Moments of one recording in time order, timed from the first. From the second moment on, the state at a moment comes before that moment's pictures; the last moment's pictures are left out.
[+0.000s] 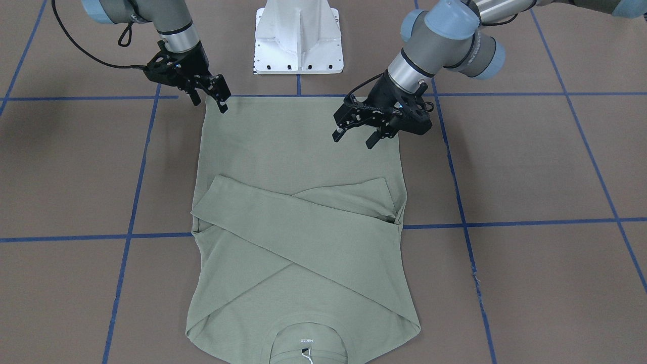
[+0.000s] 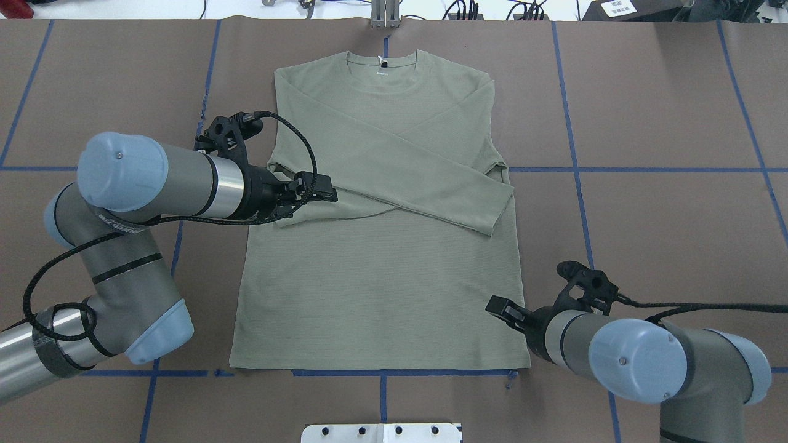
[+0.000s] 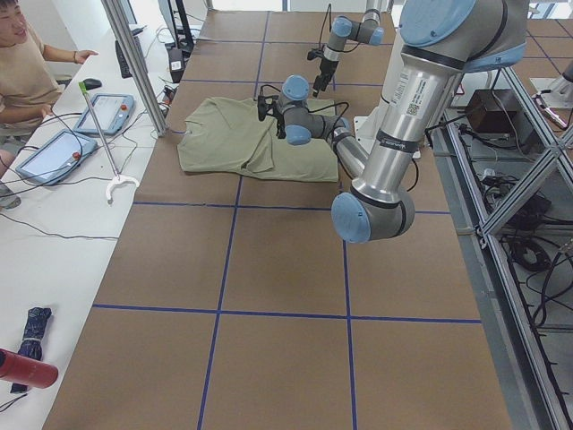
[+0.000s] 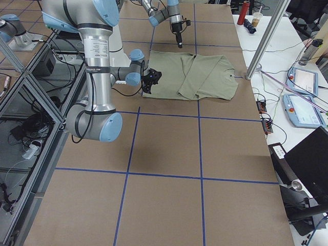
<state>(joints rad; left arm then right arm) -0.60 -2.00 -1.79 -2.26 -1.89 -1.51 0.18 -1.51 2.09 -1.25 1.45 1.99</state>
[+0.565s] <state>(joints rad) -0.59 -1.97 -1.79 -2.31 -1.89 -1.48 0.08 -1.53 2.08 -1.28 1.34 2.06</state>
